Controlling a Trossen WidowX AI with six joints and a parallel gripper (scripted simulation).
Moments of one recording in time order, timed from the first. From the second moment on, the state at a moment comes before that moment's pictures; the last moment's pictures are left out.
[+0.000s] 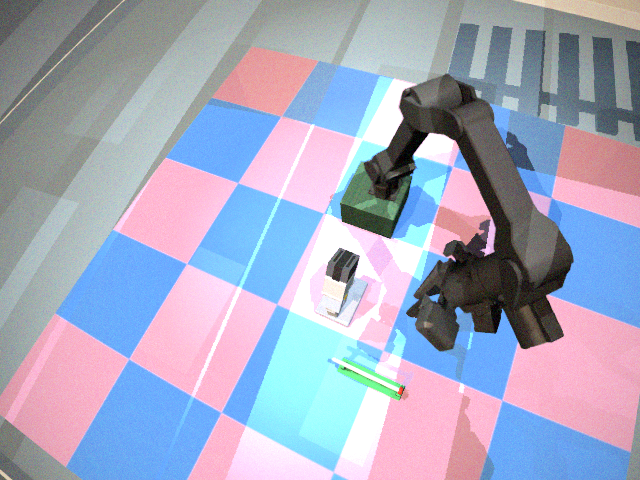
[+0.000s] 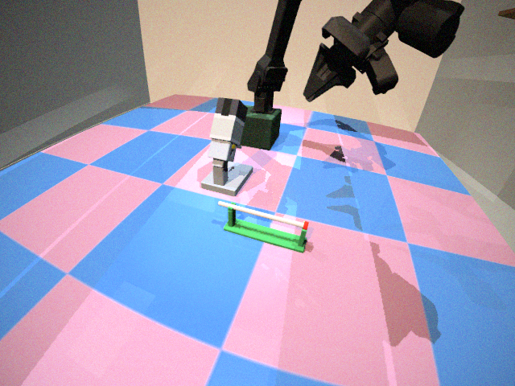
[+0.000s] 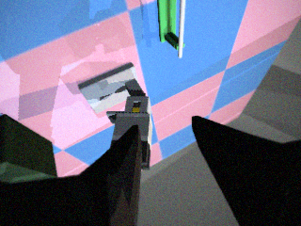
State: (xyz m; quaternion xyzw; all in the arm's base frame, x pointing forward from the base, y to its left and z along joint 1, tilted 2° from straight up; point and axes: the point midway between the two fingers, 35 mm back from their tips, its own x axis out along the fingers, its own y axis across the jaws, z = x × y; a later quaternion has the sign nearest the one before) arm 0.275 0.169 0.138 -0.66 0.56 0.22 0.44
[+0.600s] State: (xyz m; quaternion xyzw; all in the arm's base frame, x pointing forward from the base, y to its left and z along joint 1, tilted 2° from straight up) arm 0.400 0.132 0.083 -0.56 0.57 0.41 0.43
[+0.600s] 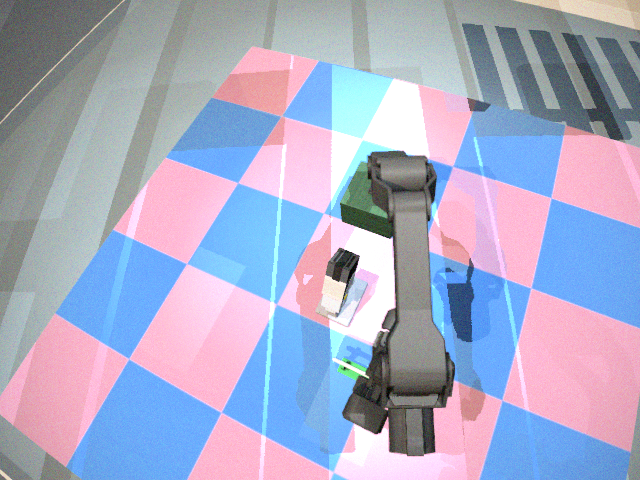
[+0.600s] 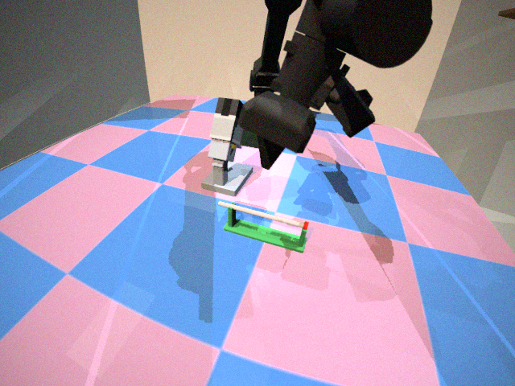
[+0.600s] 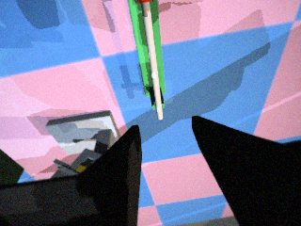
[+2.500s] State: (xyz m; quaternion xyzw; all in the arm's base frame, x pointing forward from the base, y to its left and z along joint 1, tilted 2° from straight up) arm 0.404 0.127 -0.044 -0.56 0.57 0.41 0.44
